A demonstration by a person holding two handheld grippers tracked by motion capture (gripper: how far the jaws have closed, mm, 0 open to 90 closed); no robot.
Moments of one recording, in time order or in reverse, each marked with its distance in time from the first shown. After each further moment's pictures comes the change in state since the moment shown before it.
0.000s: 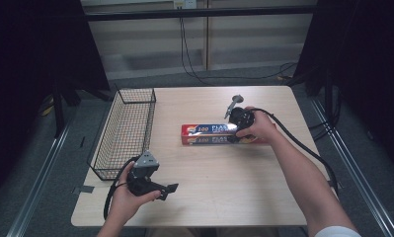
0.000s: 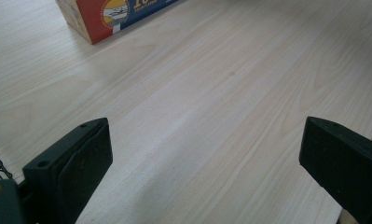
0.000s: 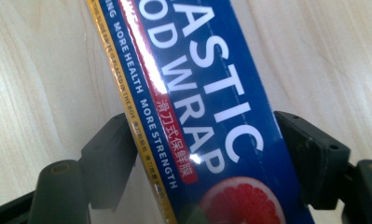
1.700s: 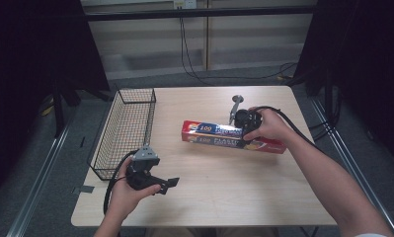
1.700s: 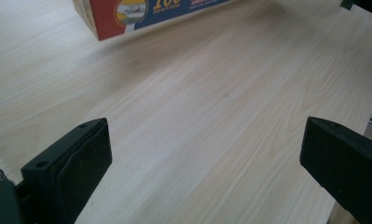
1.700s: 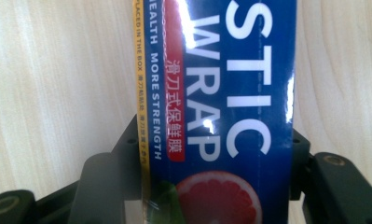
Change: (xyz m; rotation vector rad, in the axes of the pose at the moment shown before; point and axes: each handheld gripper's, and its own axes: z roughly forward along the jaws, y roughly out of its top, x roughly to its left) left arm 0.000 0.022 -0.009 -0.031 -0.024 -0.008; right arm 0.031 -0.001 -0.048 0.123 0.088 -0.149
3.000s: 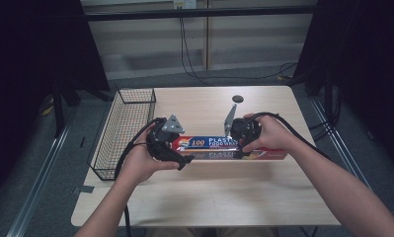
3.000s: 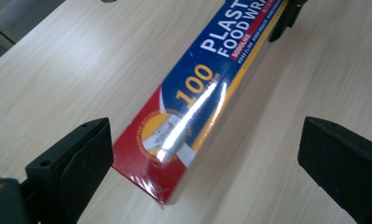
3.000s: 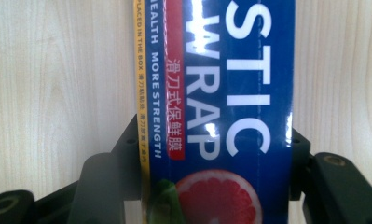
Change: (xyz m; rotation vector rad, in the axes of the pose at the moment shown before) left arm -0.013 0.101 0.009 0.130 0.036 0.300; right arm 0.058 0.017 -0.030 -0.014 0.025 -0.166
